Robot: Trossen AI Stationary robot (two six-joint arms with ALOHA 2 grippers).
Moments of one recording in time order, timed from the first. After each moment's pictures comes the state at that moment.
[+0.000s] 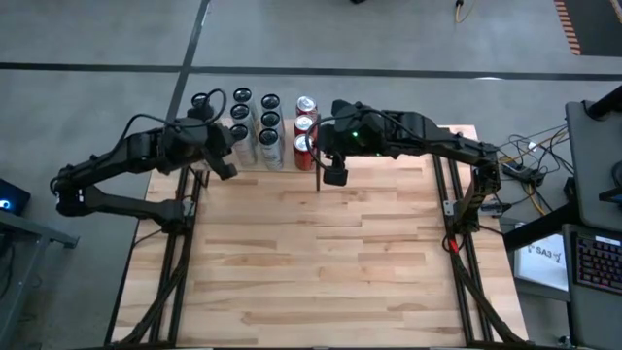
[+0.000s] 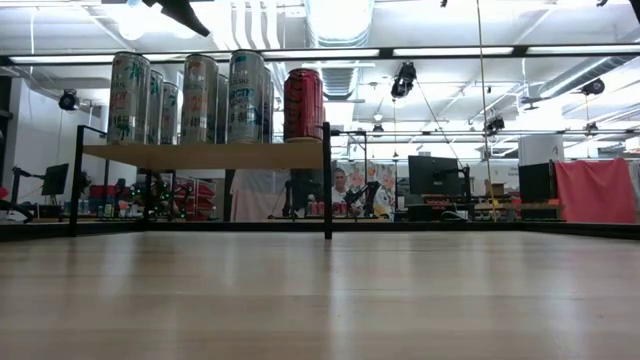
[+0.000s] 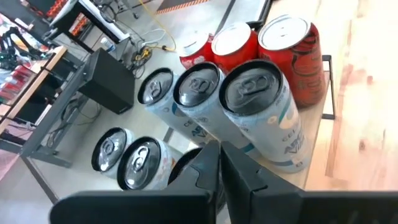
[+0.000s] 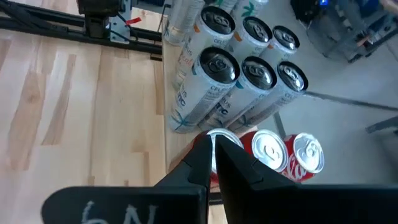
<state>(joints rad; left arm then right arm) 0.24 0.97 1.25 -0.84 -0.49 0.34 -0.11 1.79 2.18 -1.01 0.23 -0.27</state>
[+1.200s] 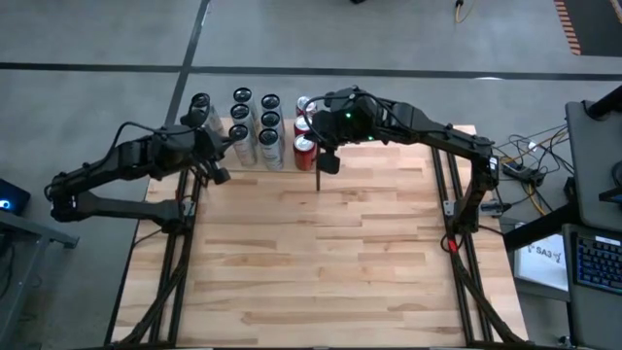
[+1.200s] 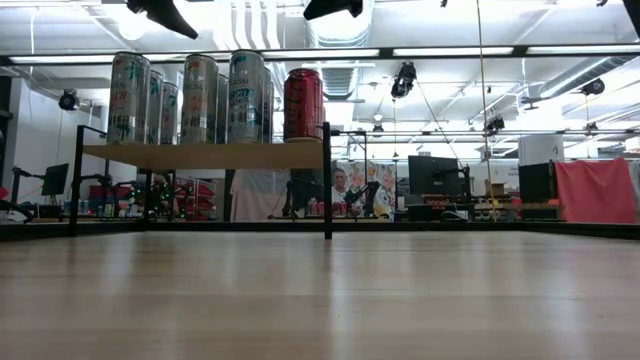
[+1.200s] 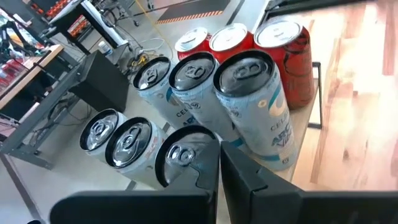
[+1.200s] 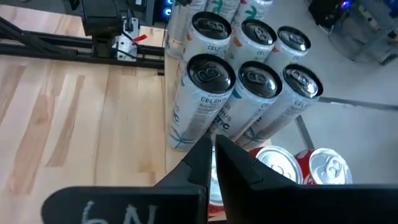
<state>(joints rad) 0.24 0.84 1.12 -0.78 -0.45 0.28 -0.24 1.79 2.07 -0.83 0.02 -0.27</state>
